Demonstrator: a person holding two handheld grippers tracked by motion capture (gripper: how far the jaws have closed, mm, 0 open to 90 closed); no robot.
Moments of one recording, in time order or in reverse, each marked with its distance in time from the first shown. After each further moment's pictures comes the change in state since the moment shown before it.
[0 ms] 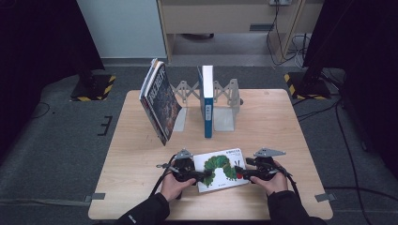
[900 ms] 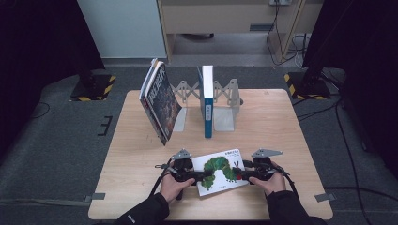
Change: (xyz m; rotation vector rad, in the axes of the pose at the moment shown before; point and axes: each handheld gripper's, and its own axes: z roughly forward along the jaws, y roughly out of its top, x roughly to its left) left arm -0.004 0.002 -0.008 -0.058 -0.091 -0.016; right arm 0.002 -0.001 0.007 0.019 0.060 -0.001
